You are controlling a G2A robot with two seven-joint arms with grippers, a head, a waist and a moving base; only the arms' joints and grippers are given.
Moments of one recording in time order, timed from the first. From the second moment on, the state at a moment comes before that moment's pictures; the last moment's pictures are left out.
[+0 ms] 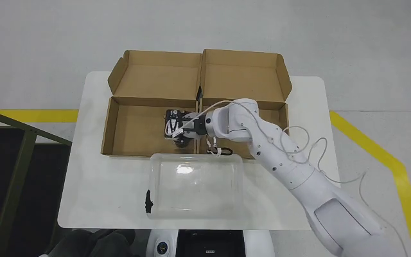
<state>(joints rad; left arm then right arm) -0.29 -0.19 -0.48 -1.38 1.96 -0.31 0.15 -0.59 -1.42 0.72 -1.31 -1.17 -0.82 0.41</state>
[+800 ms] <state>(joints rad) -0.29 -0.19 -0.48 -1.38 1.96 -0.31 0.15 -1.10 -1.28 1.15 -1.90 -1.26 -0.79 0.38</state>
